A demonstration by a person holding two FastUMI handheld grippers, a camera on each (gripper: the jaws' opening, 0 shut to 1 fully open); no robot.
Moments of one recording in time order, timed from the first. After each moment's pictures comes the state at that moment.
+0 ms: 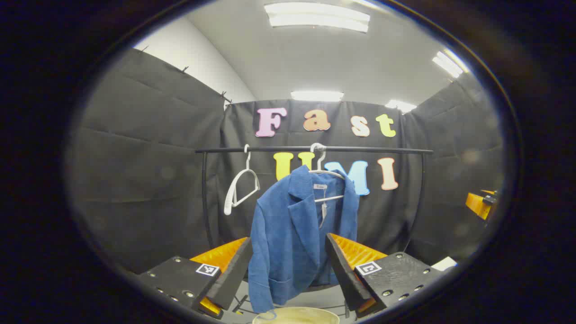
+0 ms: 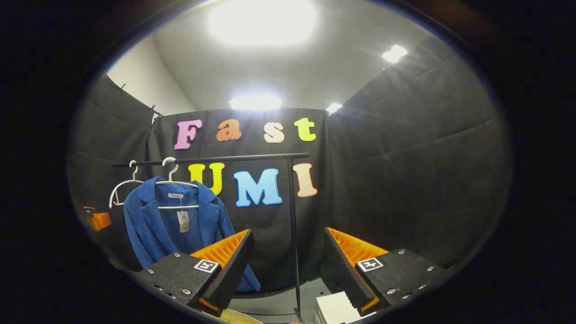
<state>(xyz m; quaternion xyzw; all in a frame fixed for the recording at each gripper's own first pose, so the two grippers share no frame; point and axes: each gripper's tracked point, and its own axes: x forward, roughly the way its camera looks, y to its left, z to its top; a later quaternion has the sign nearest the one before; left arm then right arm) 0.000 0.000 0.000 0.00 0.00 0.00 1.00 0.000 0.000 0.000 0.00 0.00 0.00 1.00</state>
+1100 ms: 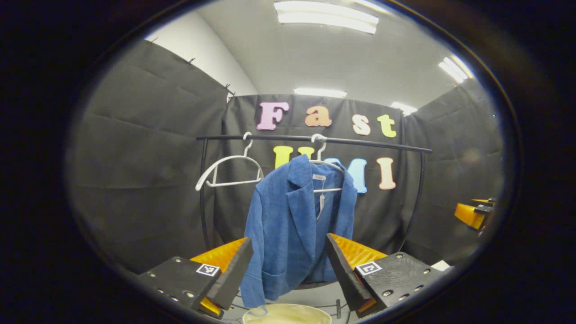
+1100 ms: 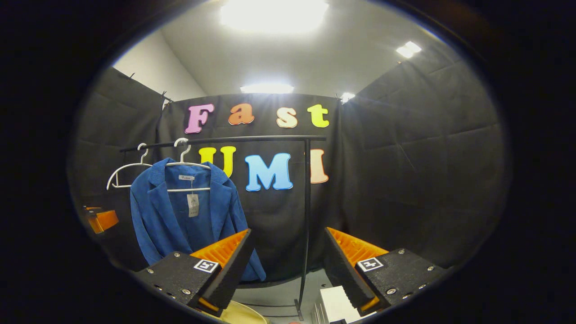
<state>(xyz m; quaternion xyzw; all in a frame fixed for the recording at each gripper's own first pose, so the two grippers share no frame) -0.010 -0.013 -0.049 -0.04 0.02 -0.01 1.00 0.005 0.034 -0.021 -0.02 0.04 0.04 1.00</state>
